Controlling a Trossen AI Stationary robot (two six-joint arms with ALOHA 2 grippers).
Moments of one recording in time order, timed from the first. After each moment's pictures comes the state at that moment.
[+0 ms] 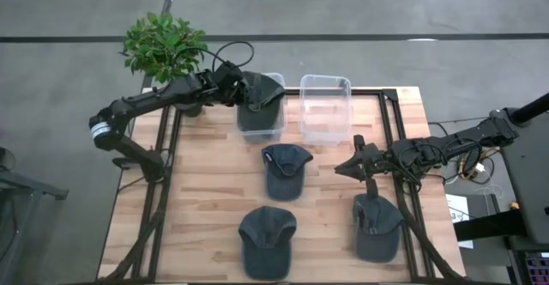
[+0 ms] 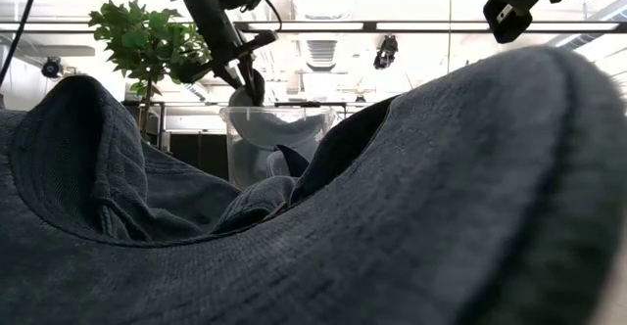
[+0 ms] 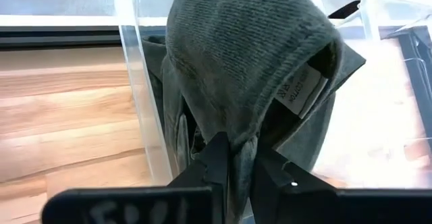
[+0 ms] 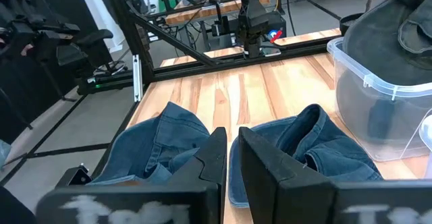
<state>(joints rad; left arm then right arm) 0.53 1.44 1.32 -0.74 -0.17 -0.88 0.28 0.68 0.48 -0.01 0.16 0.29</state>
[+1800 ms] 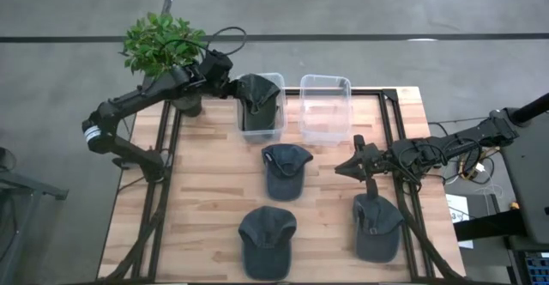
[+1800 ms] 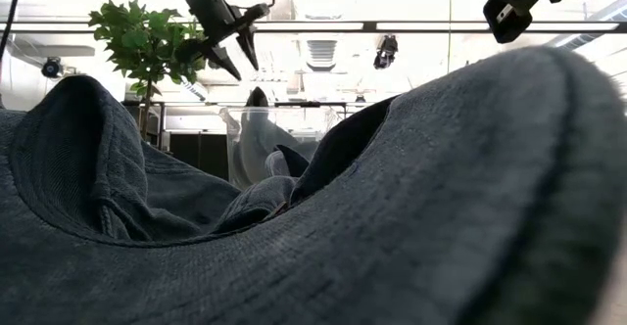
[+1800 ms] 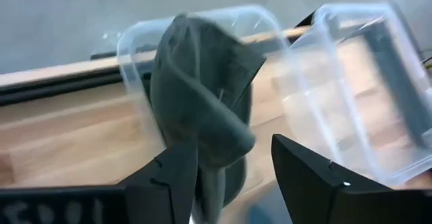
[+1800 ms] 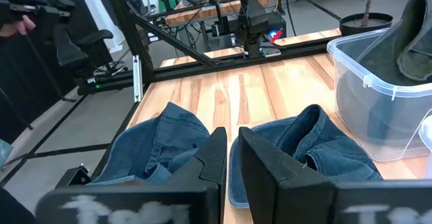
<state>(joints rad) 0.56 1.38 1.40 -0.80 -0.14 -0.70 0.28 0.67 0.48 -0.01 0.16 0.29</state>
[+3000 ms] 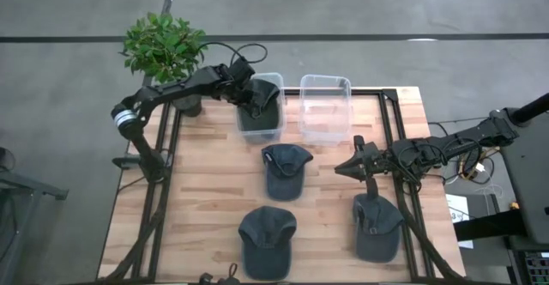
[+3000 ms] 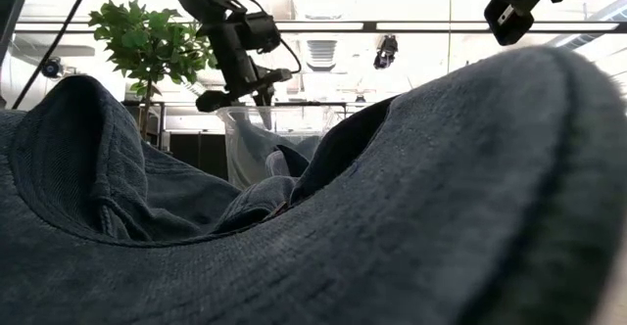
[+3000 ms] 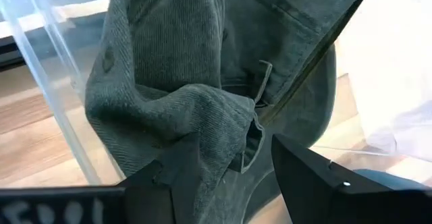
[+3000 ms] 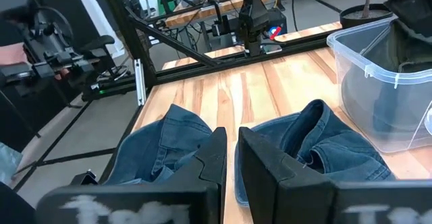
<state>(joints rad) 0.62 1.67 1.41 -0.77 -0.02 -0.60 0.28 0.67 0.48 -0.01 0.16 0.34</state>
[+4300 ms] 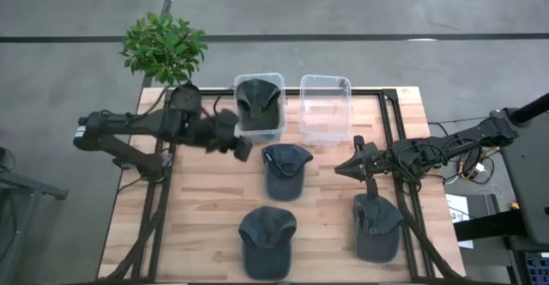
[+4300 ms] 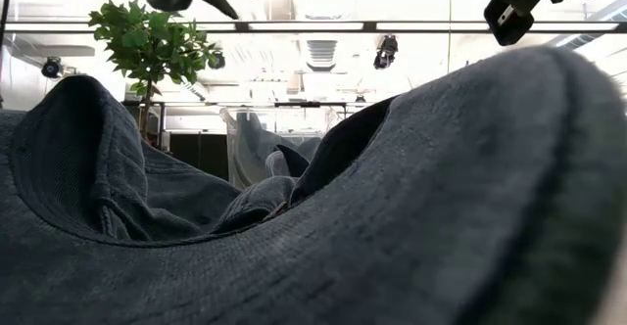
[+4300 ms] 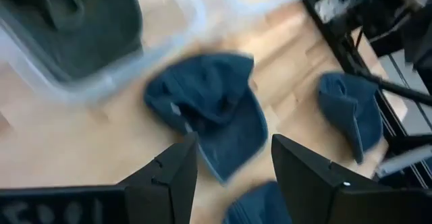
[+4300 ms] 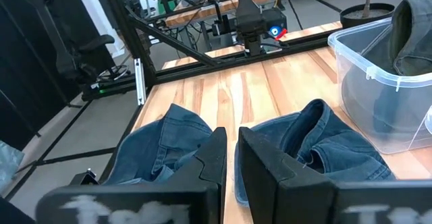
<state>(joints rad) -0.05 1.28 1.39 -0.92 -0.23 -1.01 0.28 0.68 0.48 -0.01 0.16 0.34</state>
